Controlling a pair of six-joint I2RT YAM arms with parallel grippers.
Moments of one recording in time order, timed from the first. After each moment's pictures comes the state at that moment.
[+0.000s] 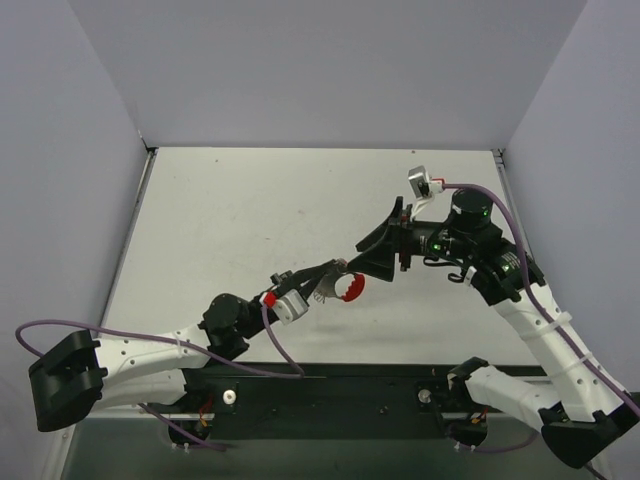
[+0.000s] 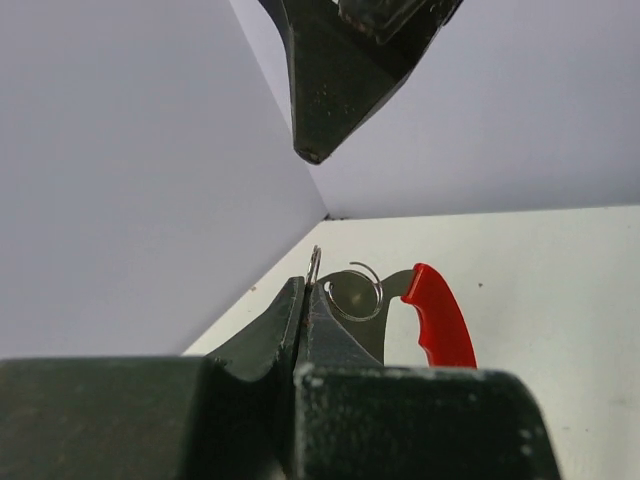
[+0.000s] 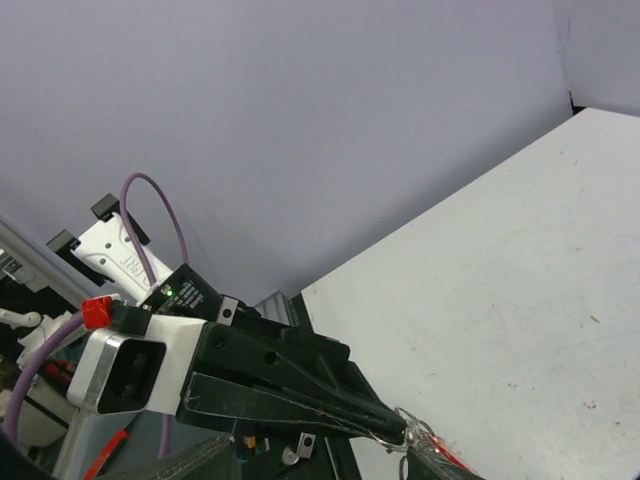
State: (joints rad) left arm -1.10 1.05 0.40 1.04 -0.02 0.42; right arm 0.51 1.00 1.15 -0.41 -0.83 0.33
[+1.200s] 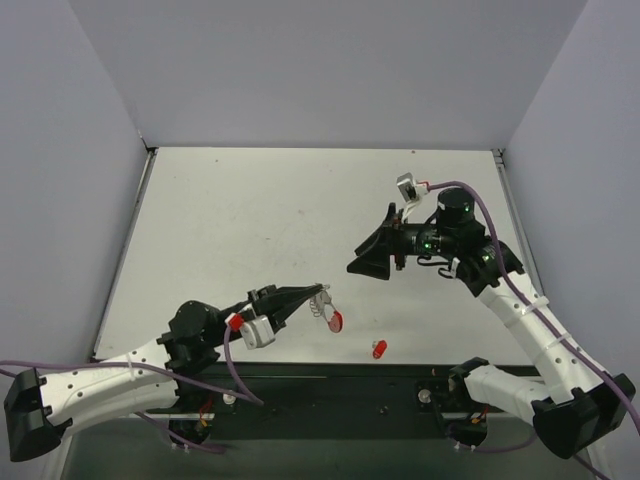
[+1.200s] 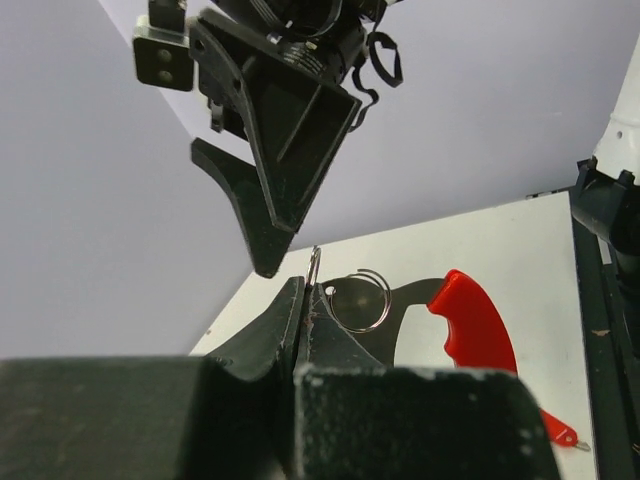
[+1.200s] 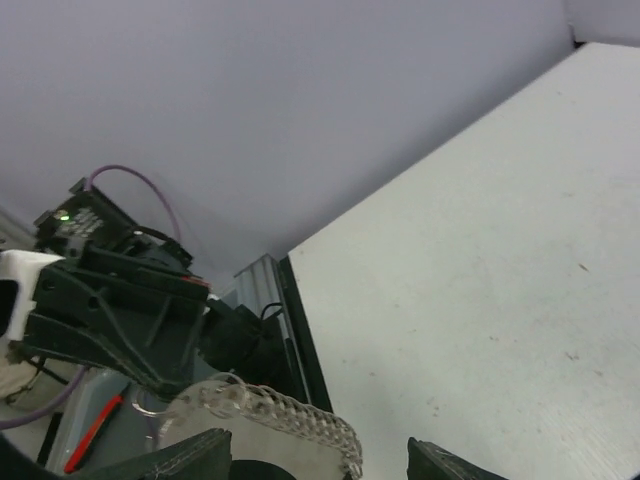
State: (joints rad) left arm -1.10 0.71 0.40 0.70 0.22 0.42; right arm 0.44 1.06 1.05 -0.32 -0.96 0.26
